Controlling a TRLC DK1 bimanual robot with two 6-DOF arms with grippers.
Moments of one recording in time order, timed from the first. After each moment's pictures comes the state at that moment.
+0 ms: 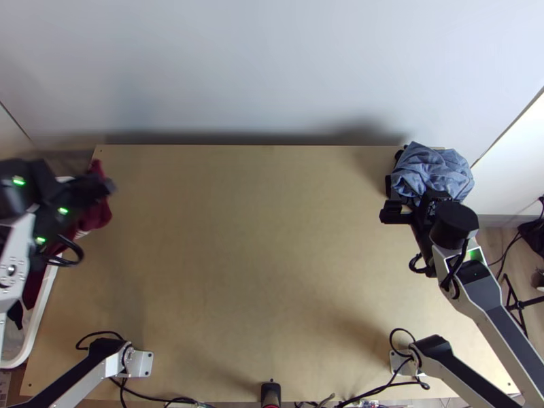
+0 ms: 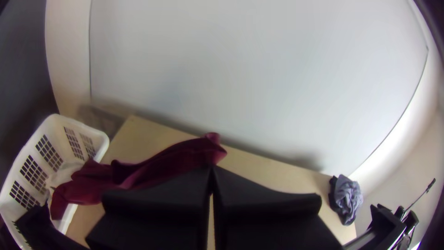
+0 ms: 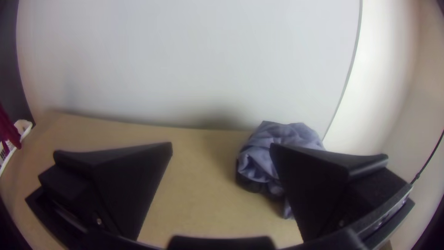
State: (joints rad) left arm -0.07 1.01 1.47 -0.90 -0.07 -0.38; right arm 0.31 0.92 0.80 -0.15 0.34 0.05
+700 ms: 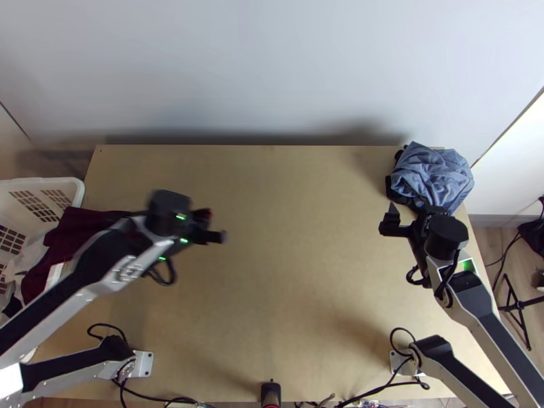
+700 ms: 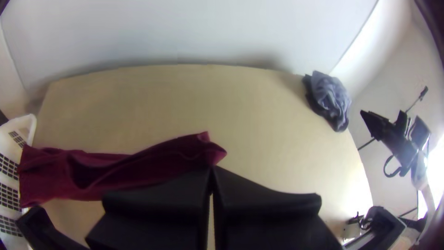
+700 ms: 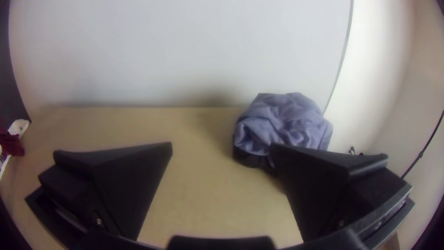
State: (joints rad) left arm -0.68 1.20 1.22 -0.74 -0.19 -0.51; right arm 0.28 0.88 0.65 -0.13 0.33 0.11
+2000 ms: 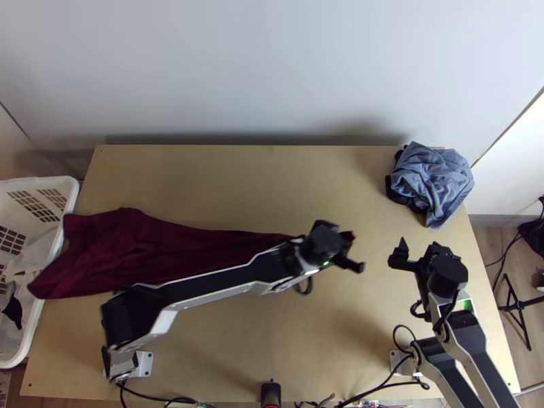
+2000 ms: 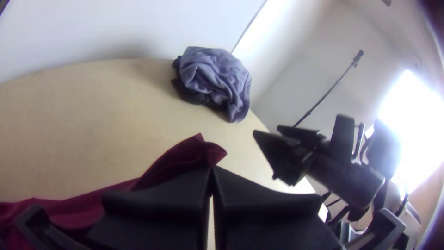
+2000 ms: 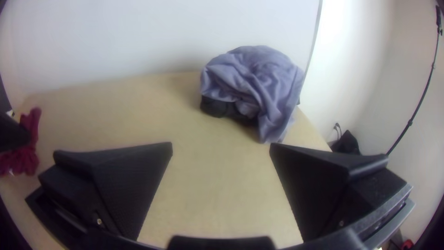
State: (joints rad) left arm -1.12 1.97 1.61 -0.07 -0.13 -0.63; right arm 0.18 0.58 0.31 -0.14 0.34 0.12
